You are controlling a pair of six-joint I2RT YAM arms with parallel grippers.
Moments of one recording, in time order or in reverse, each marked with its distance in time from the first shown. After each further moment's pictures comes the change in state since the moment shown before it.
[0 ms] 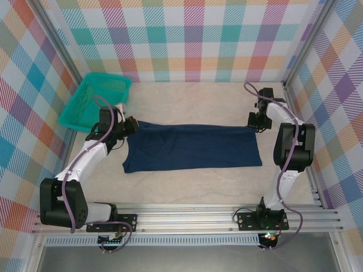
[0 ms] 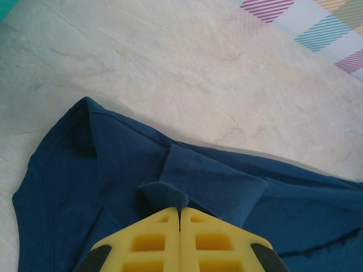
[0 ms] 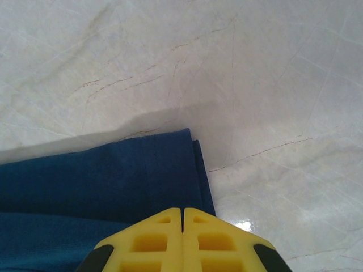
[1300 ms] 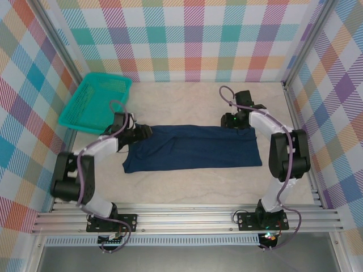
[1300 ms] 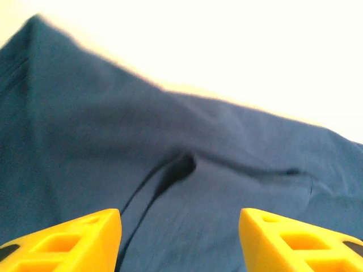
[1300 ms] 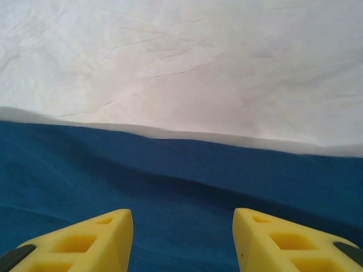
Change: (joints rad) left arm -0.048 0.291 0.000 0.116 0.030 -0.020; right arm 0.245 -0.113 -0.141 0.235 -0.161 0.050
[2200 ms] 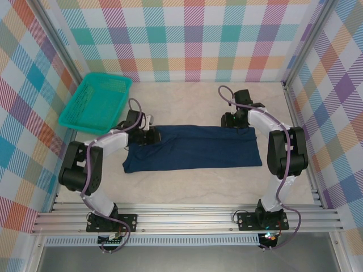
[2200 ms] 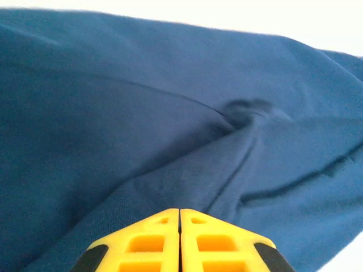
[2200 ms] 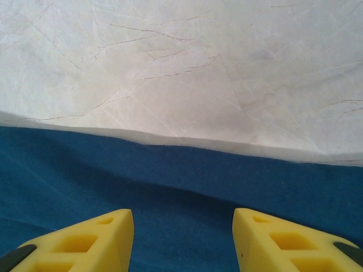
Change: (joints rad) left arm -0.141 0.048 0.062 -0.122 0.134 0.094; right arm 0.003 0.027 0.034 -0.033 0.034 -0.012
